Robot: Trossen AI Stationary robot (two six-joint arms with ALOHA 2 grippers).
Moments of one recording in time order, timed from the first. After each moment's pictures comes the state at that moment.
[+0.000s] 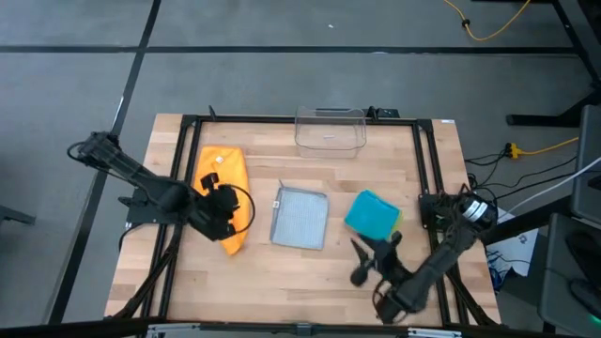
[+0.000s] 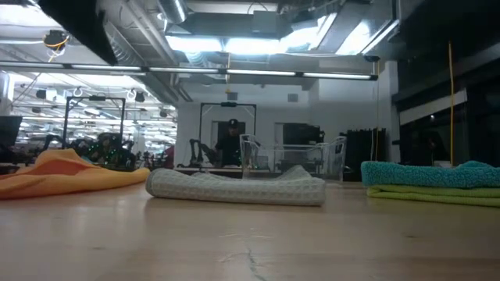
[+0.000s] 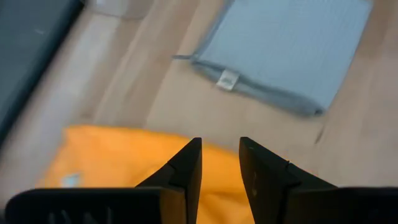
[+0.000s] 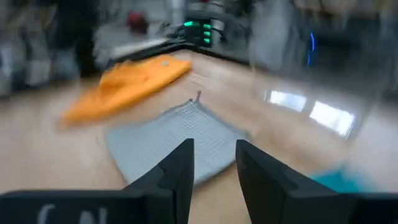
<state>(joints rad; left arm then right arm) -0.52 1.15 0.99 -1.08 -0.62 -0.78 0.90 1.96 1.34 -1.46 1.28 2.18</state>
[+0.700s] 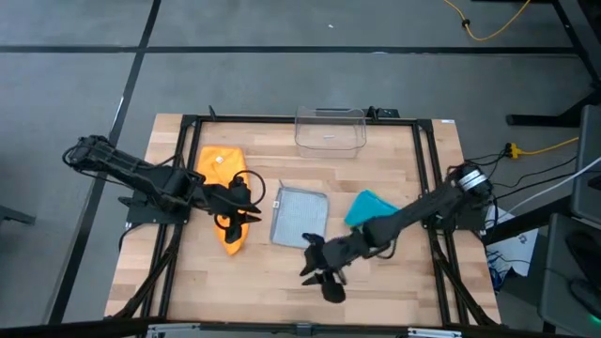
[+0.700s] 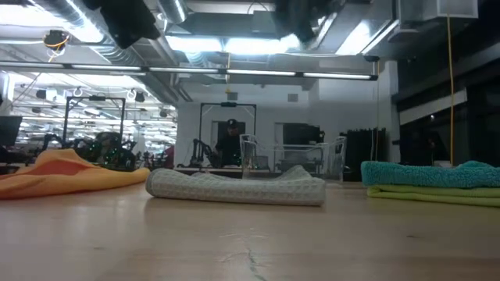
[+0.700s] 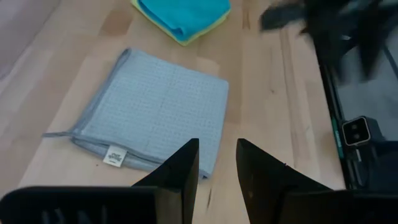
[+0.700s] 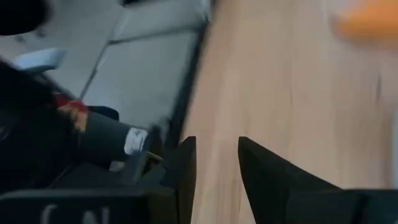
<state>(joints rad) -0.31 1.05 0.85 -0.48 -0.19 -0.44 0.46 1.81 1.24 -0.02 -0.07 0.43</state>
